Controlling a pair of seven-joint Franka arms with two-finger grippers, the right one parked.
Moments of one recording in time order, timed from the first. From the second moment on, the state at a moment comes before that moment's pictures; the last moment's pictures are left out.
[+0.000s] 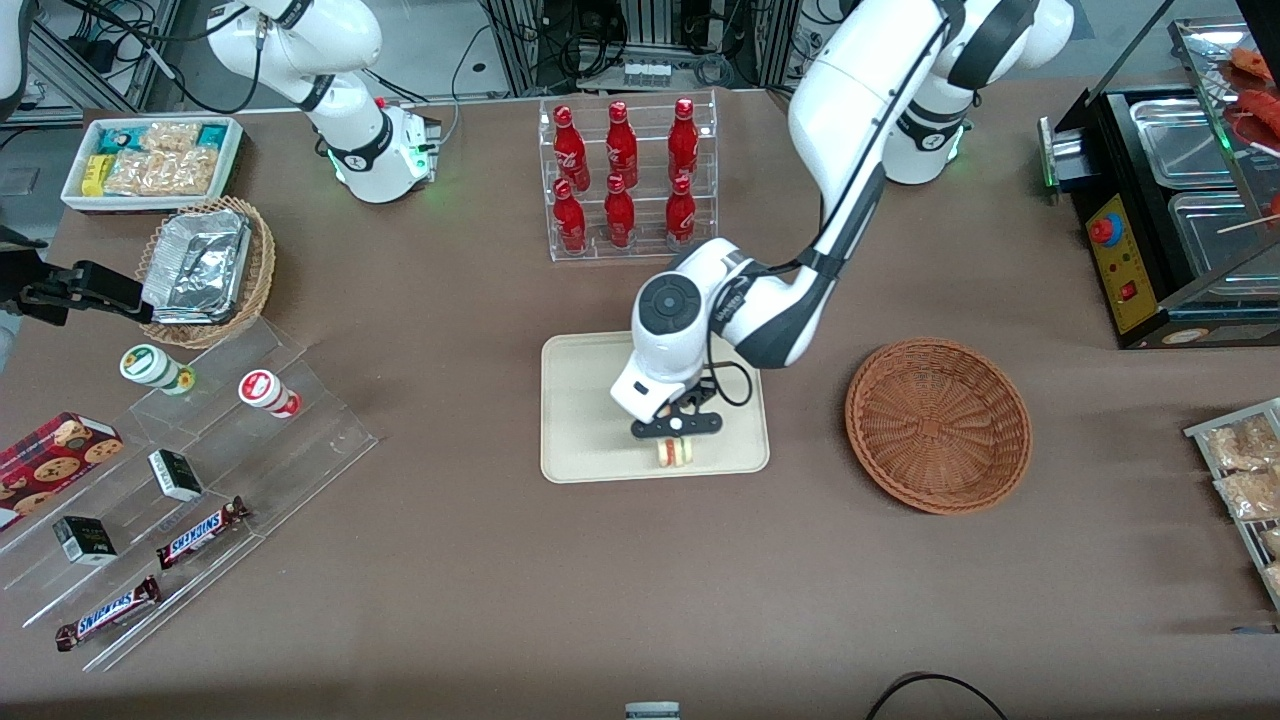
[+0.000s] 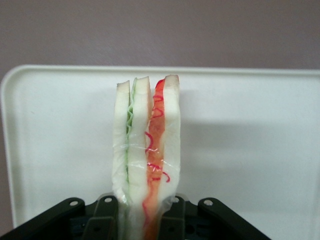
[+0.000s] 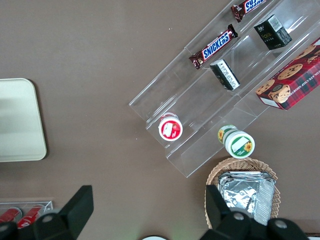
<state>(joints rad) -0.71 0.75 -0.06 -1.45 0.07 2.20 -0.85</state>
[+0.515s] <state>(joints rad) -0.77 0.79 -0.06 -1.44 0.07 2.20 -0.86</state>
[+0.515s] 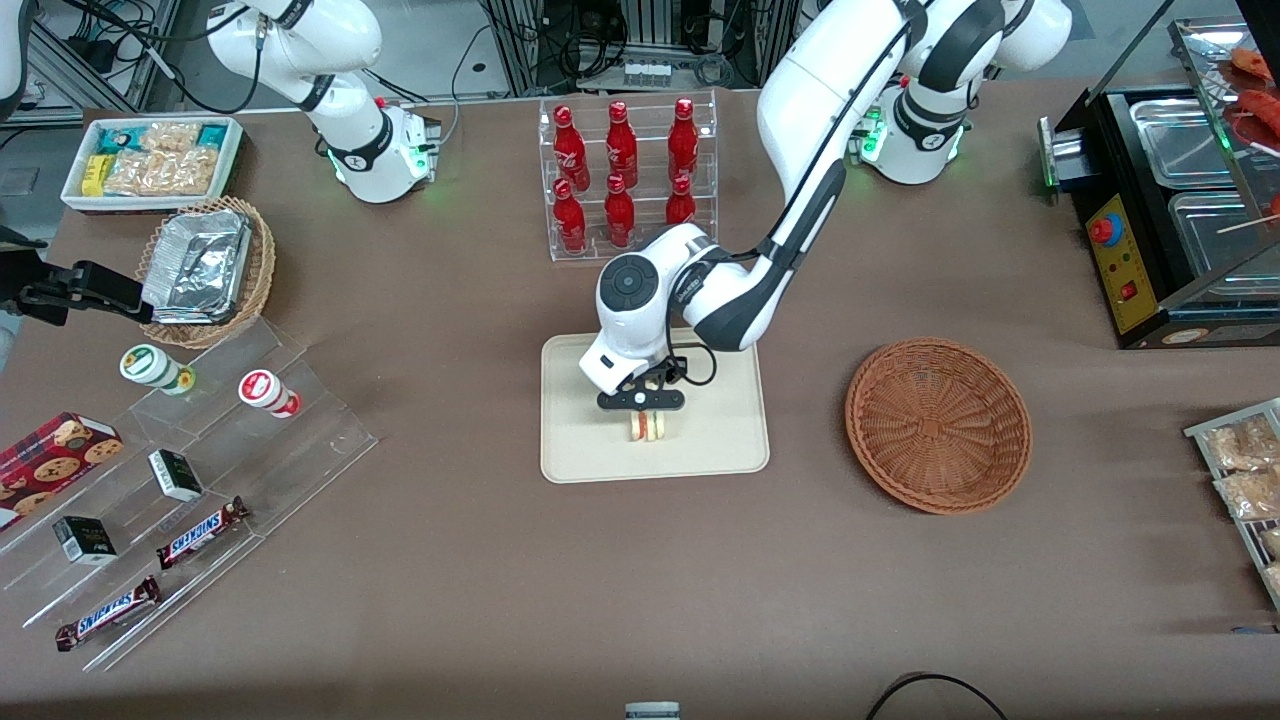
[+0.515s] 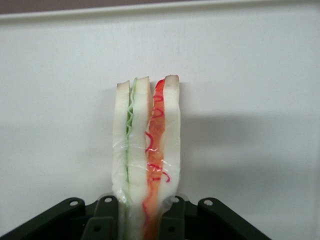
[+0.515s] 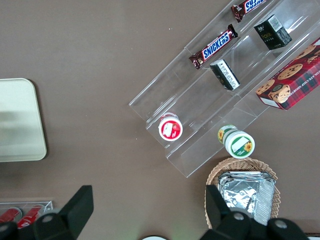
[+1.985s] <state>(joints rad) -0.44 0.27 -0.04 -1.39 0.07 1.66 -0.87</state>
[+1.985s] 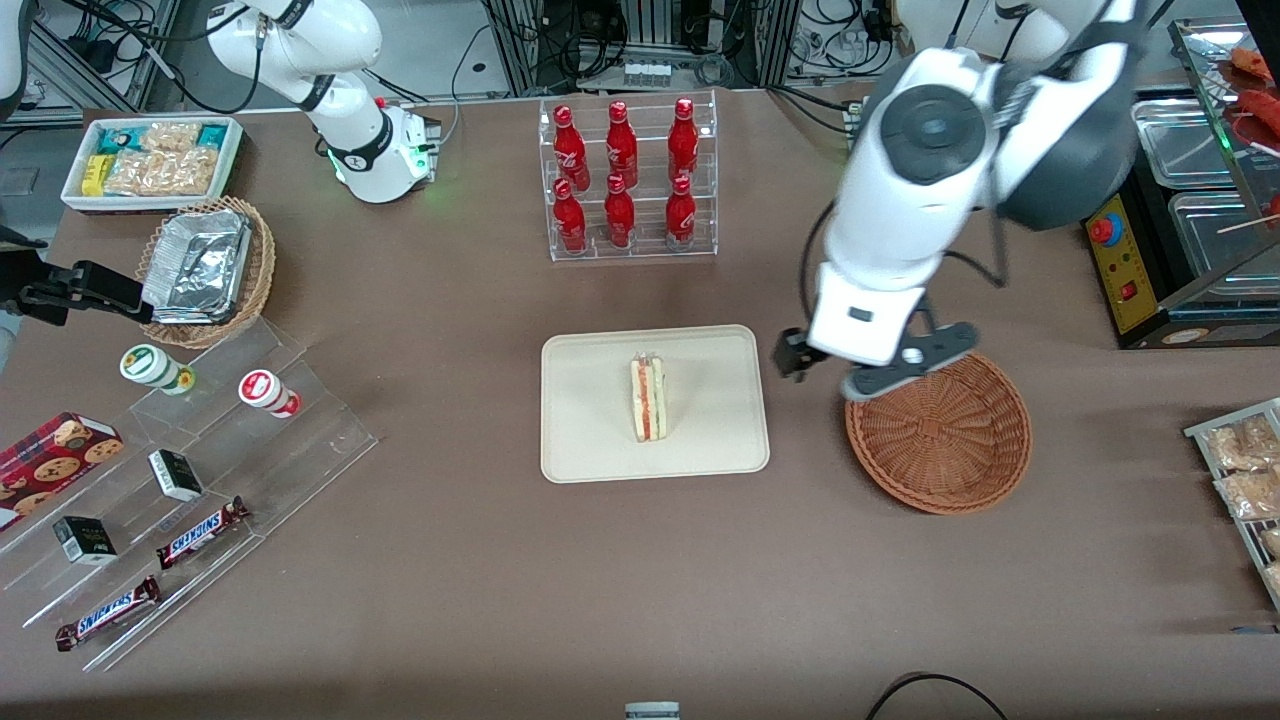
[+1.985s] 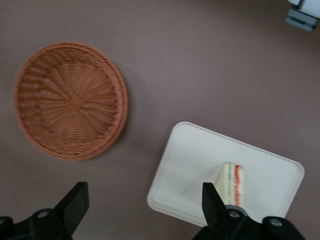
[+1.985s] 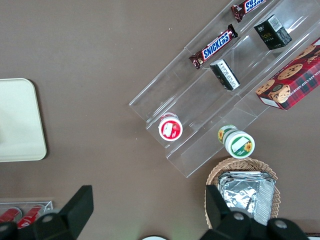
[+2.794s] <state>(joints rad) -0.12 0.08 -0.04 -1.50 0.07 1.56 -0.32</state>
